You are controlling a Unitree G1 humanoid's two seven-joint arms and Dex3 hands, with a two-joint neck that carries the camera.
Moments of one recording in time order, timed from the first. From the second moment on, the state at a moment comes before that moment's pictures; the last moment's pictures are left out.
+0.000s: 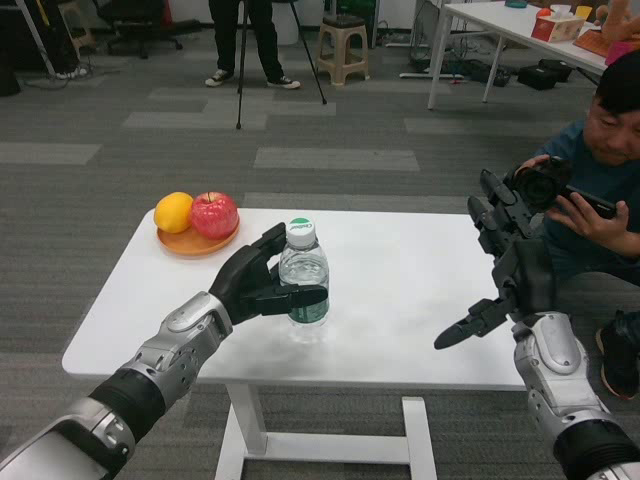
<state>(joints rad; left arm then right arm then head) -0.47 0.24 -0.36 0.61 -0.69 -0.22 -0.34 -0.35 -0.42 0.23 0.61 0.49 -0.70 0.02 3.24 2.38</state>
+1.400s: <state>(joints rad) -0.55 0.34 -0.21 0.09 -0.72 0.06 -0.28 -0.35 -0.42 0.23 0.62 0.49 -0.70 0.02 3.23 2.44</state>
